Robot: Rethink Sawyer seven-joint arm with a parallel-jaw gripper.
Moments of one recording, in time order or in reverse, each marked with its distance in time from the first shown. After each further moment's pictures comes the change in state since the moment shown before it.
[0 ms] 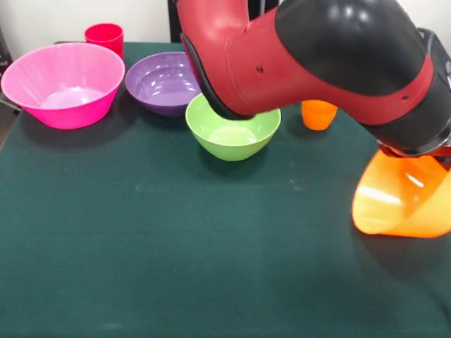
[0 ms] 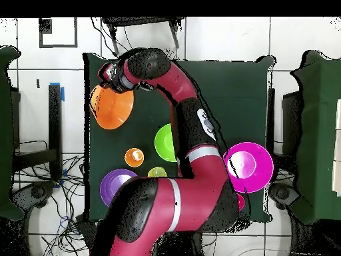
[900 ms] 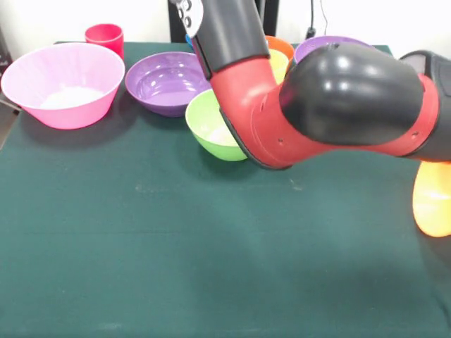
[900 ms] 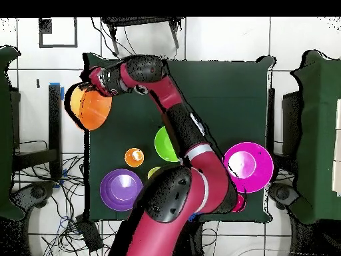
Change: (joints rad) arm -0.110 0.151 0.314 0.012 -0.022 0.082 -0.057
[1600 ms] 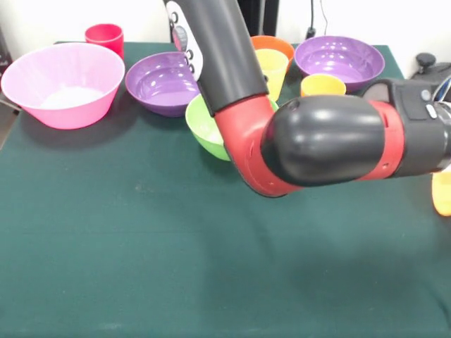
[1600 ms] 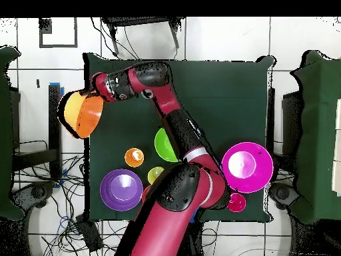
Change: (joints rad) arm -0.040 0.141 0.106 -0.074 -0.008 0.172 -0.065
